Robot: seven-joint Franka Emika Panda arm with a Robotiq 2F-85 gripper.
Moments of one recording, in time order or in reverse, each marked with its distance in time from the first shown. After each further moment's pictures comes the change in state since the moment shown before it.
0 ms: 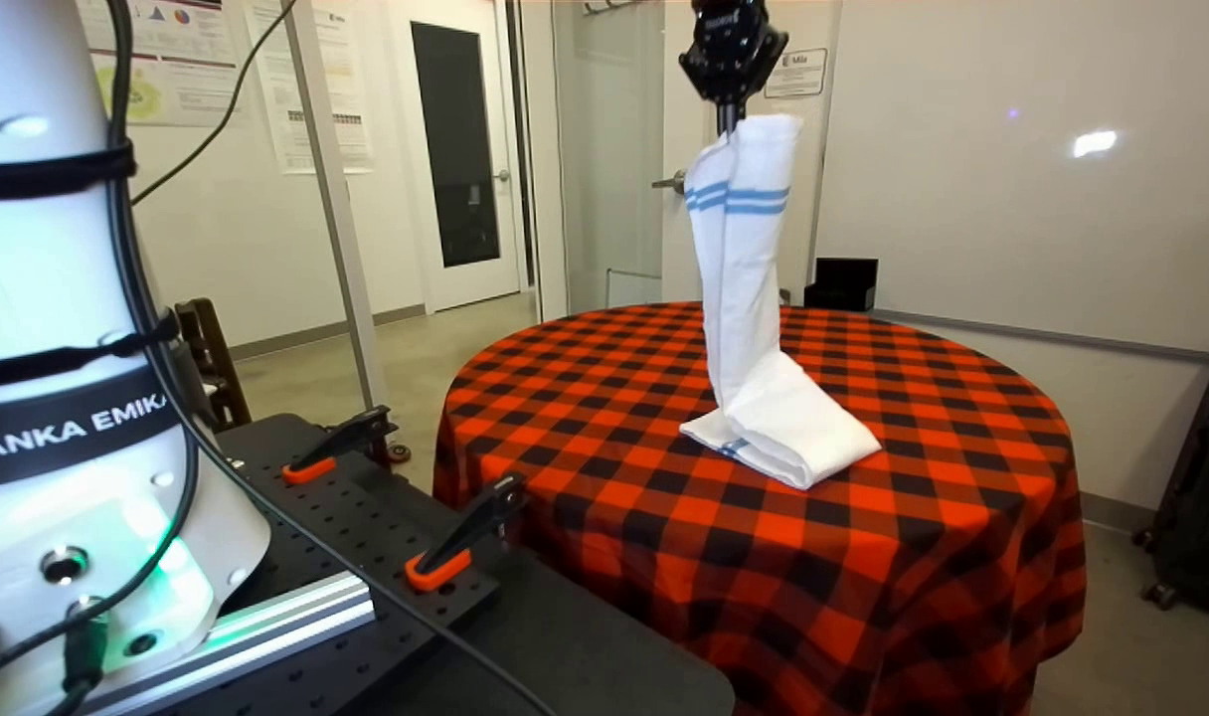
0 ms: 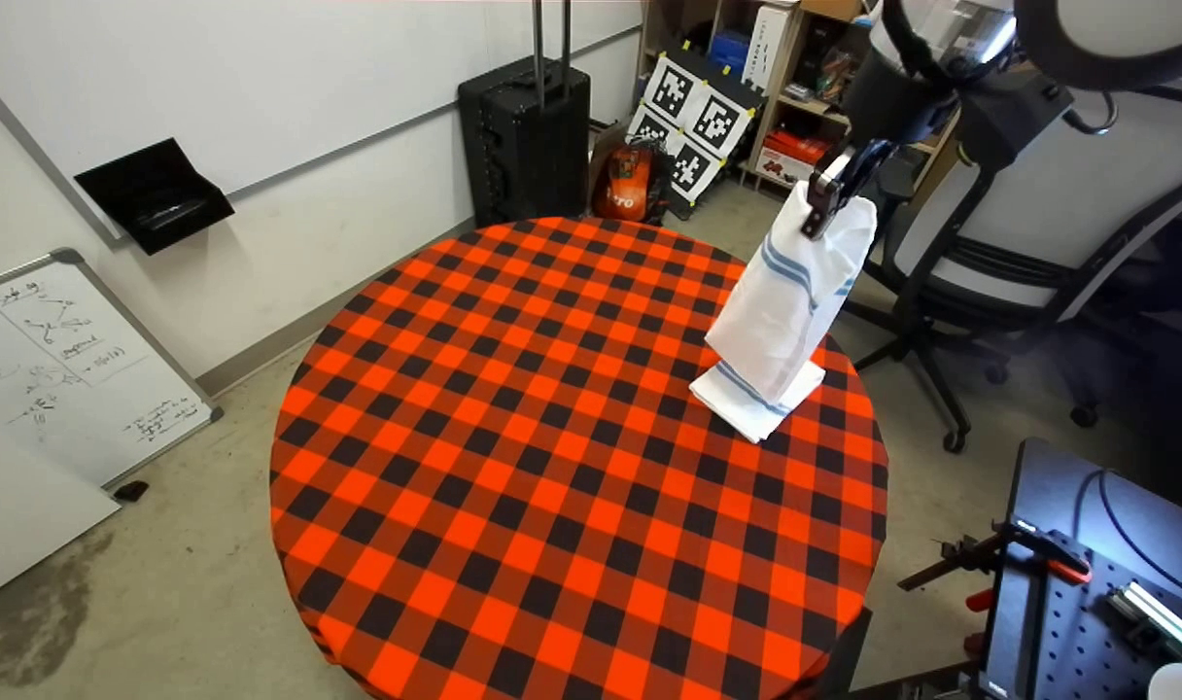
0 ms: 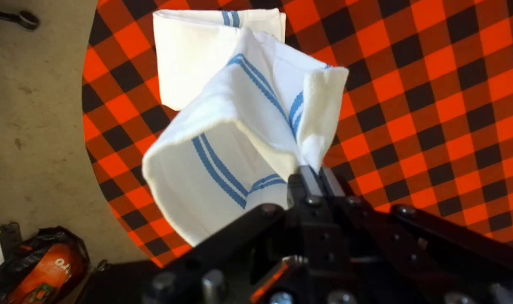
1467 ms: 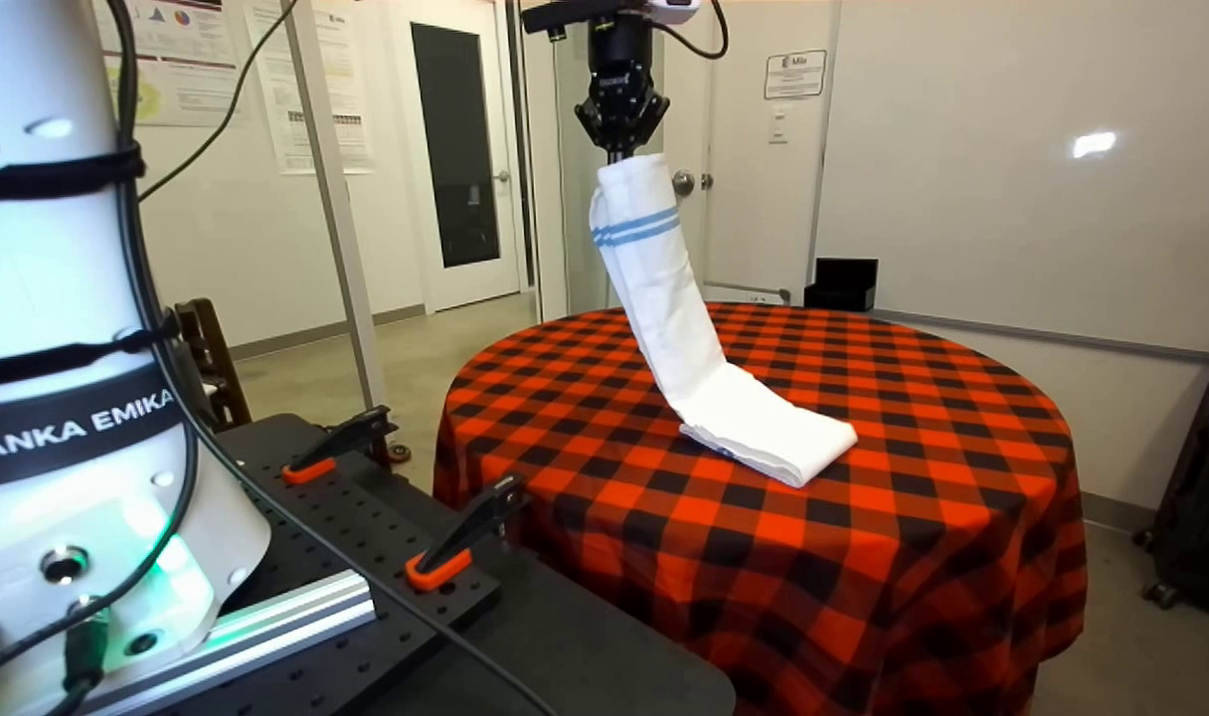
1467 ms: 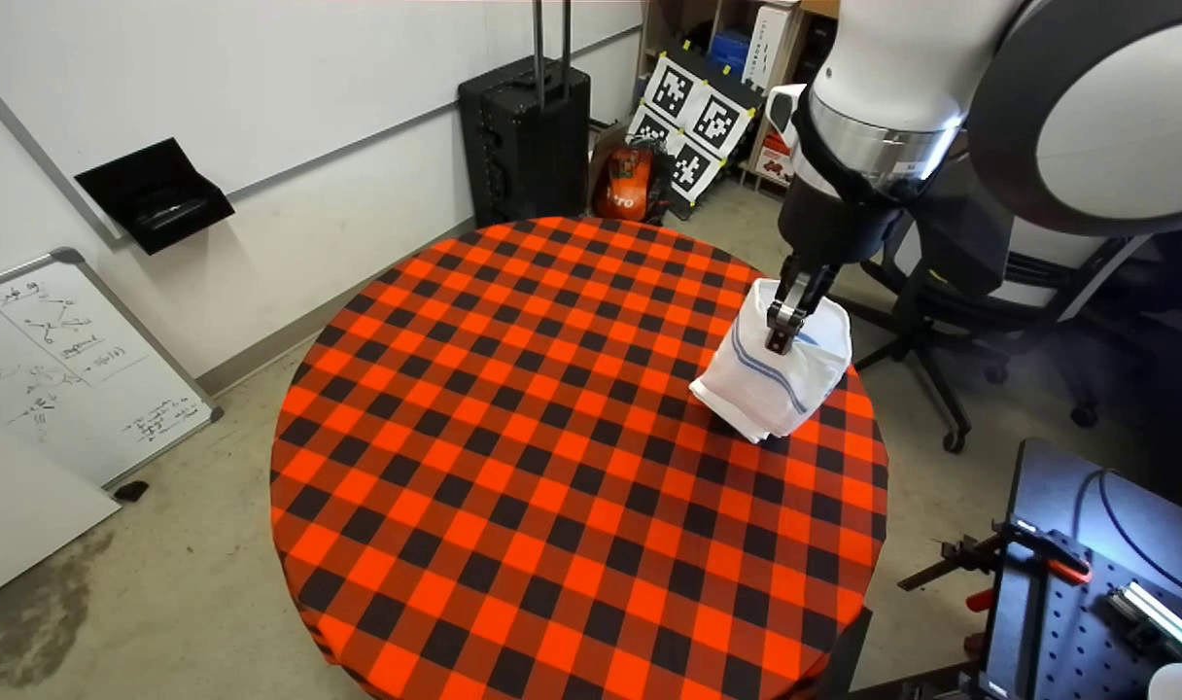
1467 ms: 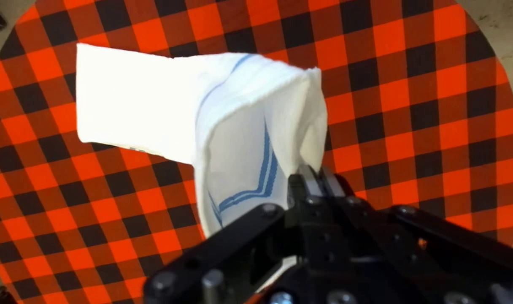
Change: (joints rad) arm 0.116 0.035 0.115 -0.024 -0.003 -0.103 0.000
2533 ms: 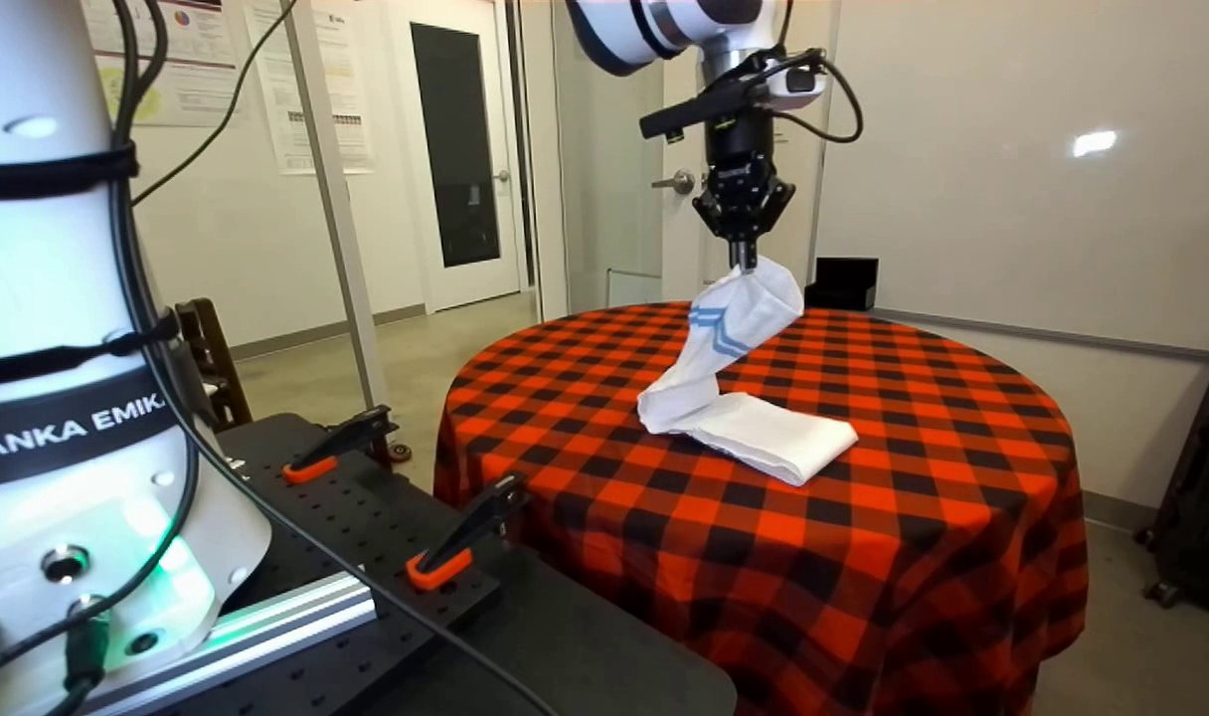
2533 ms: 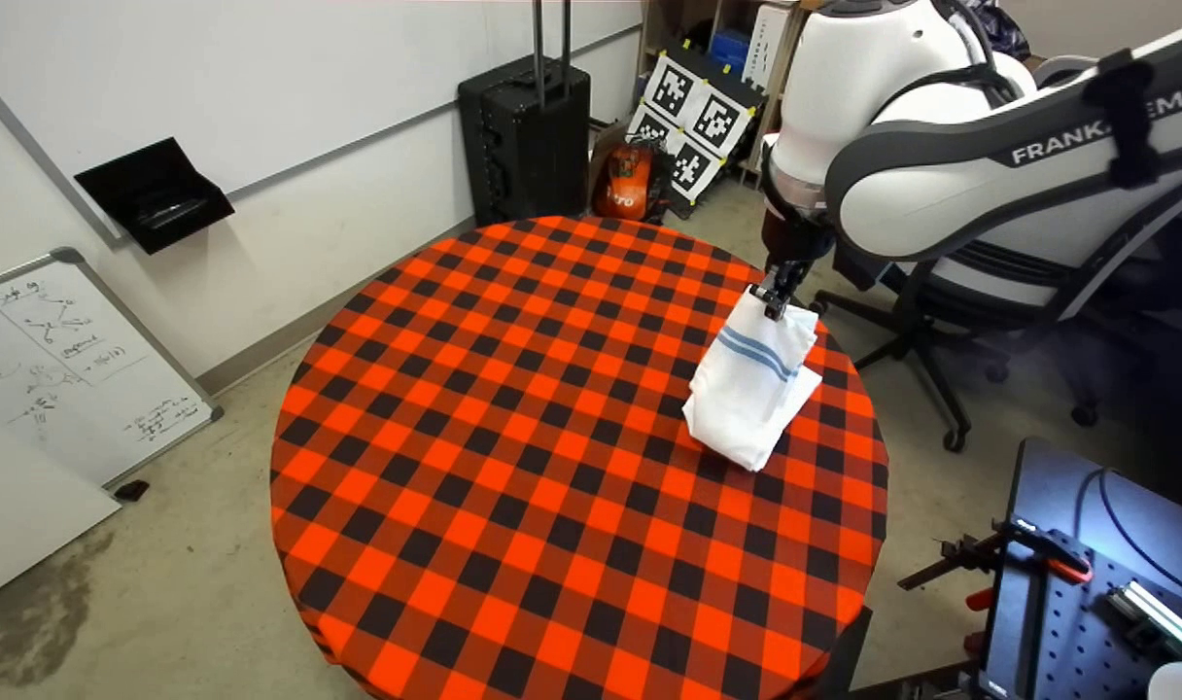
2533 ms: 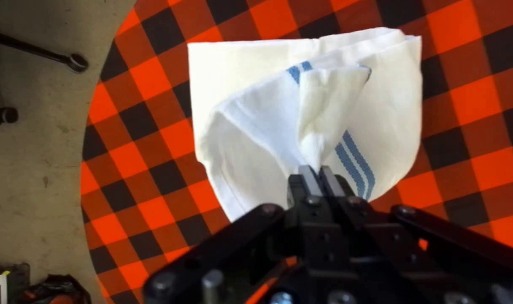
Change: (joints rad) arm -0.085 0.298 -0.150 0.116 -0.146 0.154 0.055
